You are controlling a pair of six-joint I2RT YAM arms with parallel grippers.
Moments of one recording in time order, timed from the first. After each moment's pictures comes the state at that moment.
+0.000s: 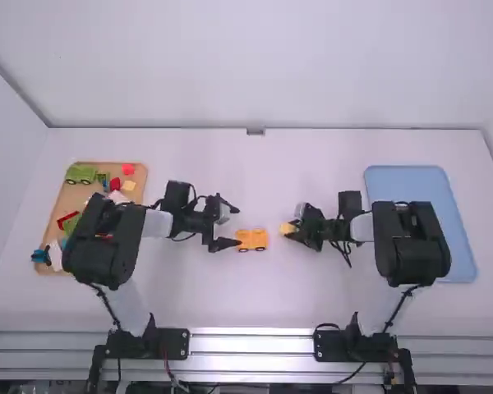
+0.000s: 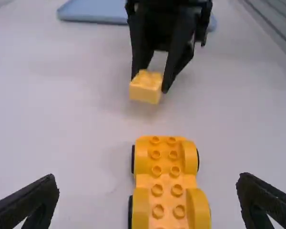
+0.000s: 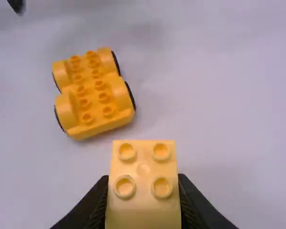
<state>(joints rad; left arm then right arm) -0.14 1.88 0.72 0.17 1.14 0.93 0.04 1.90 0.68 0.01 -1.04 -1.07</state>
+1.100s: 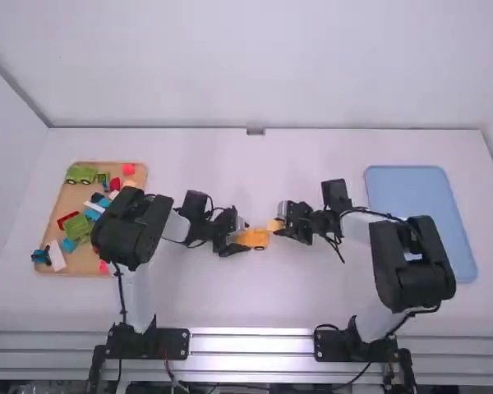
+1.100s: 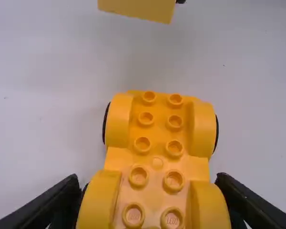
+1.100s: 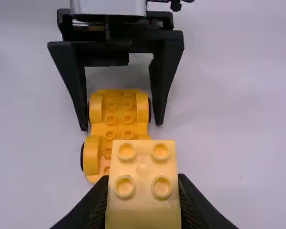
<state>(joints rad) -0.24 2.05 0.72 0.34 0.99 0.92 0.18 1.76 0.74 -0.11 -0.95 -1.15</state>
